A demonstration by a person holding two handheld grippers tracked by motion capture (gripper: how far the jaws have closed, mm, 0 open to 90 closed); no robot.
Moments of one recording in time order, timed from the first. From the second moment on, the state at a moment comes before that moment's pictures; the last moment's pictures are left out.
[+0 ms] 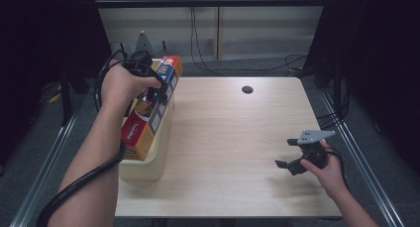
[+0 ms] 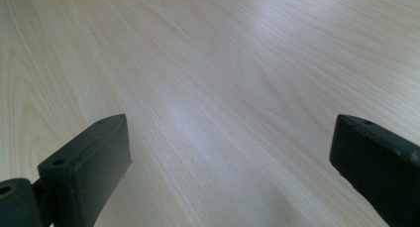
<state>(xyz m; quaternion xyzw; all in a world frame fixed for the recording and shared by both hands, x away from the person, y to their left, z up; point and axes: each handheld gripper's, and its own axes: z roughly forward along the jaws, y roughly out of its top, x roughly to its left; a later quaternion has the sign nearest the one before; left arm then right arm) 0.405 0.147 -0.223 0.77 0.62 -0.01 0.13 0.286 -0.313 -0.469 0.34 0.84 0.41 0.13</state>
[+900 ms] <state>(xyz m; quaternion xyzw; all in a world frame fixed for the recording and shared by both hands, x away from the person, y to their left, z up) 0.396 0.178 -0.234 0.75 0.65 0.01 0.12 0.286 -0.310 -0.469 0.33 0.84 0.41 0.13</state>
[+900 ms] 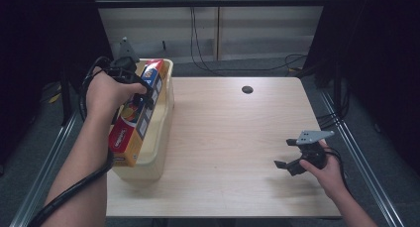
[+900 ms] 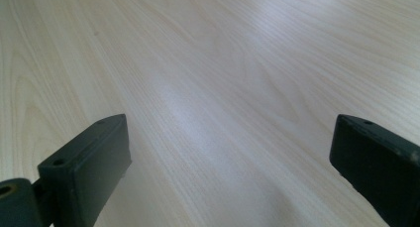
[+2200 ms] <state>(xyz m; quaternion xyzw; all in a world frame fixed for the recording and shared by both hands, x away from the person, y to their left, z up) 0.396 0.185 -0.285 0.74 0.67 -0.02 0.10 0.285 -0.312 -0.469 0.33 0.84 0.41 0.13</state>
